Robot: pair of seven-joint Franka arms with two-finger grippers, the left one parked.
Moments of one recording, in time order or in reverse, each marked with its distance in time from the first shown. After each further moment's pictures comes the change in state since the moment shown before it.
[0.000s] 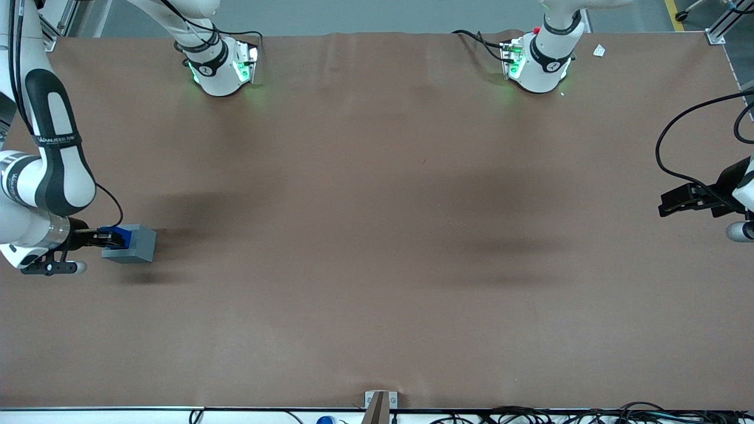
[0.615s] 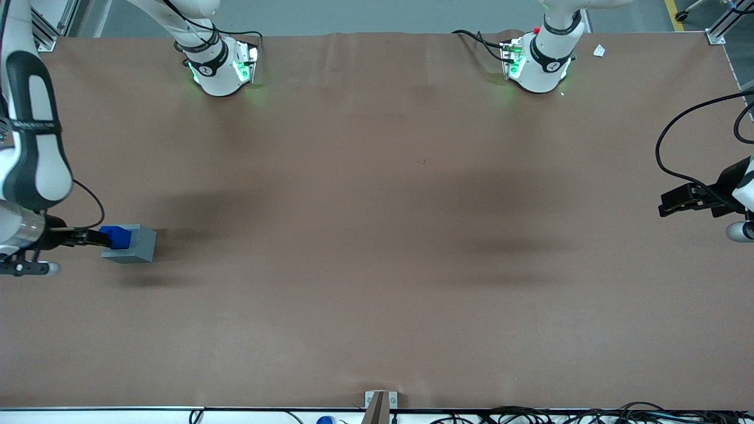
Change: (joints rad) arm 0.008 -0.085 0.003 0.120 0.001 -0.196 0.073
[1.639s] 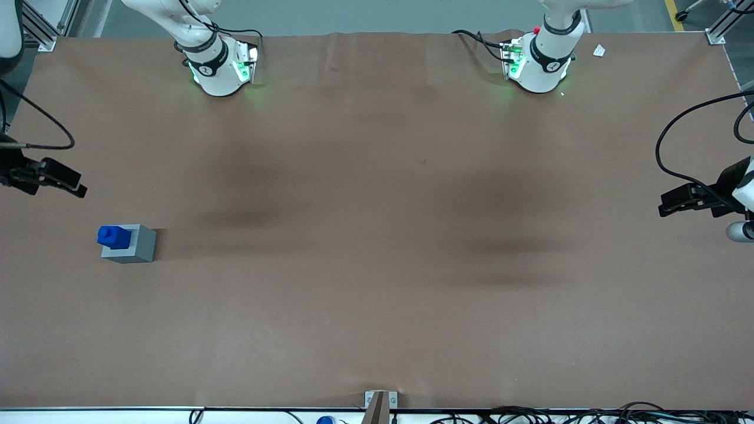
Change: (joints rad) arm 0.175 -0.384 0.006 0.021 0.027 -0.238 0.204
